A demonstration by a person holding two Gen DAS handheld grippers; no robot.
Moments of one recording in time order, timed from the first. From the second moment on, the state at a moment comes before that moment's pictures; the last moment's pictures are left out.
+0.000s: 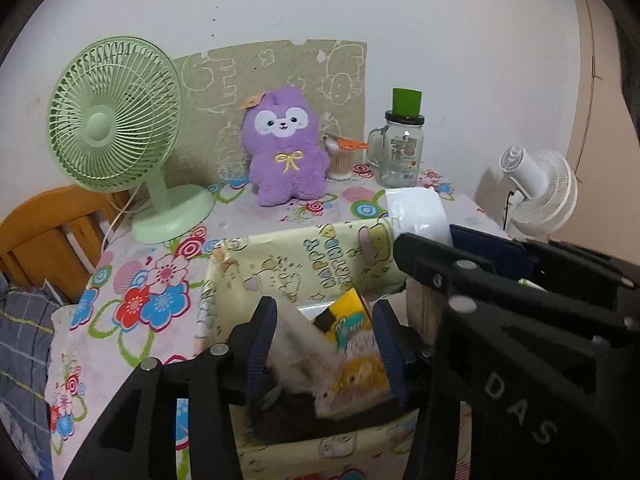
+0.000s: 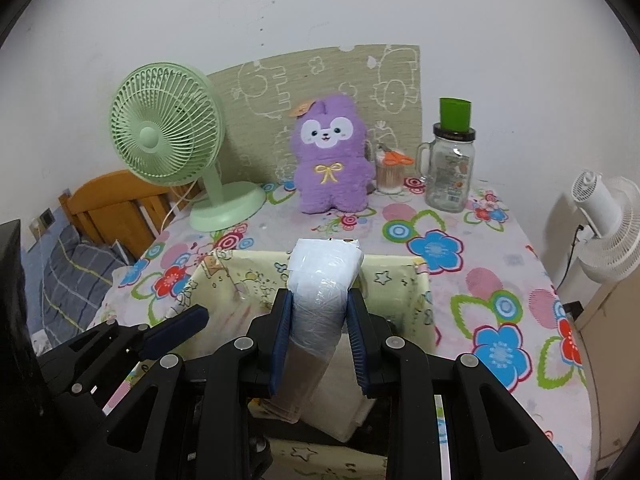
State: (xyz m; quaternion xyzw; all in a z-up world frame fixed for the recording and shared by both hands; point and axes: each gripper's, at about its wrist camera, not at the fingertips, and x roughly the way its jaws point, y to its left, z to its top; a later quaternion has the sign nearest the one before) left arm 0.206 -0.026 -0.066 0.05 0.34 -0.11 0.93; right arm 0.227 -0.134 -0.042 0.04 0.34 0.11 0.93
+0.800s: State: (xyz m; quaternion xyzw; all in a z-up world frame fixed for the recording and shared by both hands) left arm 0.186 -0.010 -0.068 0.05 0.34 -0.08 0.94; right arm 0.216 -0.116 -0.055 0.02 0.35 0.12 0.93
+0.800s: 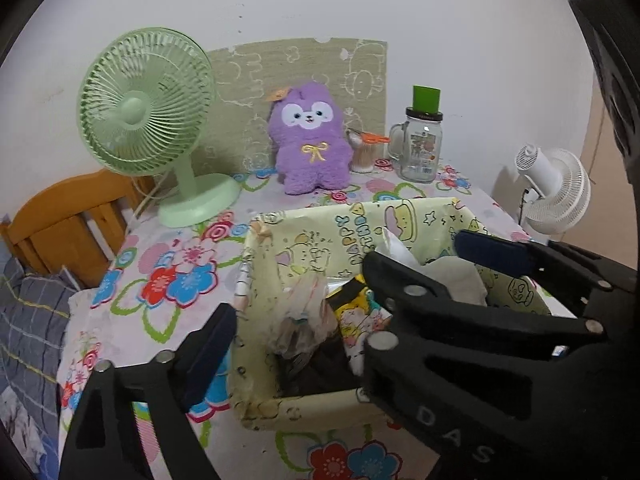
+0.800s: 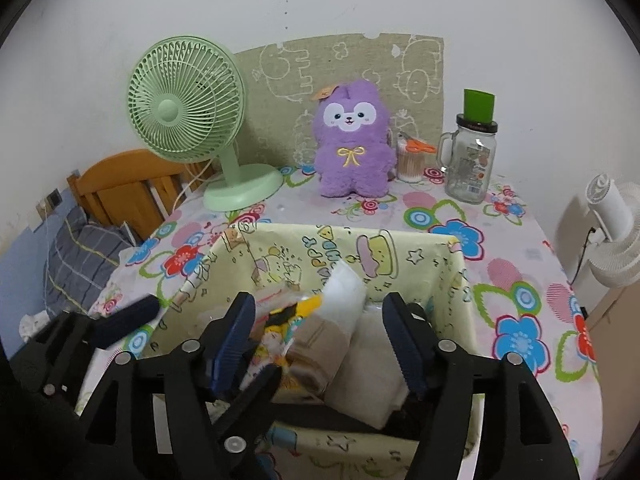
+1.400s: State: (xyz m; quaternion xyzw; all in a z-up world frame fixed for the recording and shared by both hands) left arm 0.140 -0.020 -0.058 0.04 0.33 -0.07 0.94; right arm 0.169 -0.129 -0.042 0.00 0.33 0.09 0.94
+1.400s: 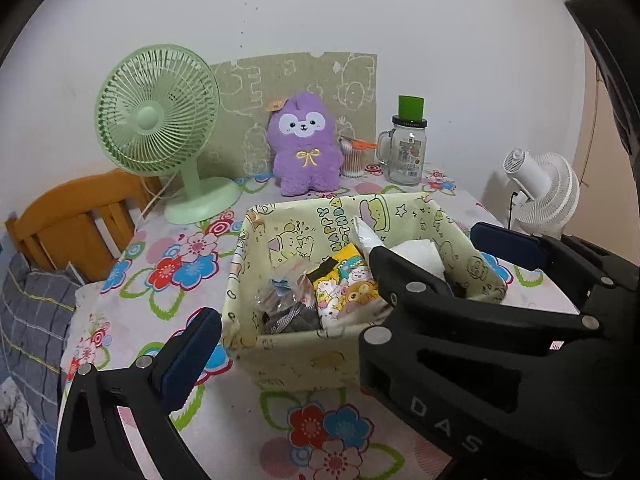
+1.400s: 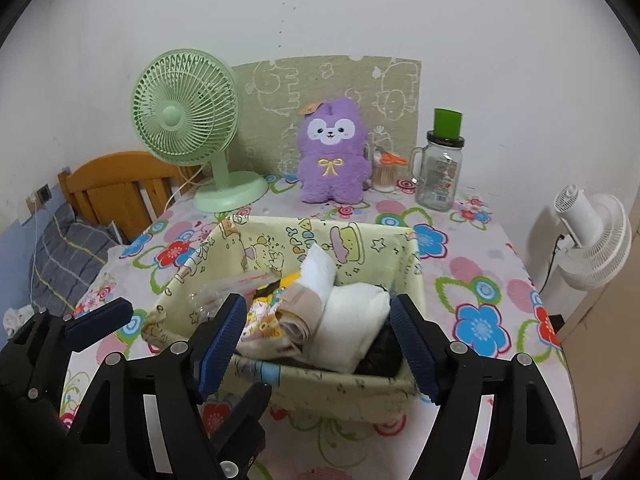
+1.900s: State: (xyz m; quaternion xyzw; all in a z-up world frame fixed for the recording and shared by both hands) left arm 0.095 -0.037 -0.042 0.04 0.31 -0.08 0.95; right arm 0.119 -0.153 -0.022 0.03 0.30 0.07 0.95
